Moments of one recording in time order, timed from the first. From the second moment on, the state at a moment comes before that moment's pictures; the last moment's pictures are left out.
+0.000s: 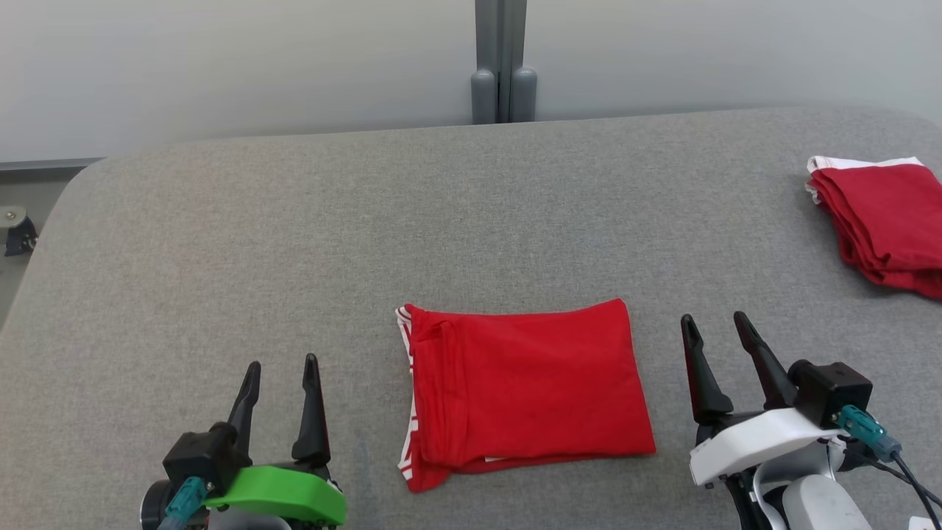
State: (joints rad) left arm -0.02 0.05 -0.17 0.23 -0.36 0.00 -0.26; right arm -0.06 -0.05 0.06 0.20 0.26 0.13 -0.20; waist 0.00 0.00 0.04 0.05
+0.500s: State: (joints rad) left arm -0.02 0.05 -0.15 0.22 -0.35 0.00 -0.26; right arm -0.06 -0.05 0.05 0.24 0.27 0.13 0.01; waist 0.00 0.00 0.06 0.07
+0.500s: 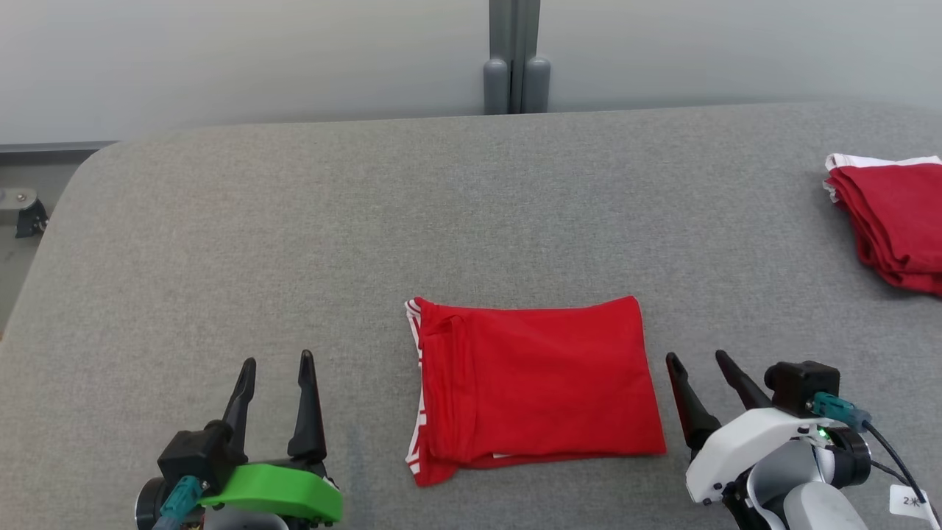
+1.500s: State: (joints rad) left arm -0.03 0.05 -0.15 0.17 -0.34 0.01 -0.26; right arm -0.25 -0.10 0.11 0.49 0.37 0.13 0.15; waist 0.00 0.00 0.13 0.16
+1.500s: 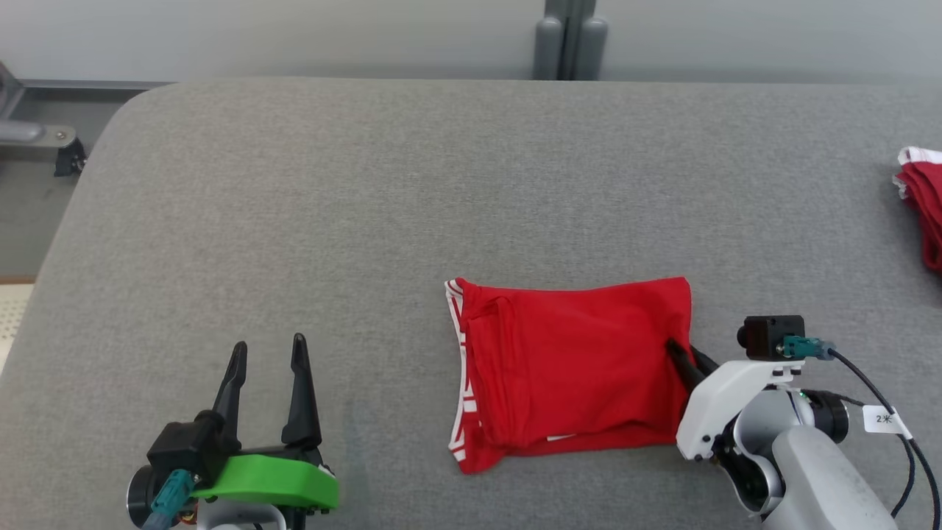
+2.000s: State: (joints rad) left arm -0.06 0.05 -0.17 0.17 -0.30 -0.01 -0.26; right arm -0.29 -0.17 0.05 0.44 0.36 0.13 0.05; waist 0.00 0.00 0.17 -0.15
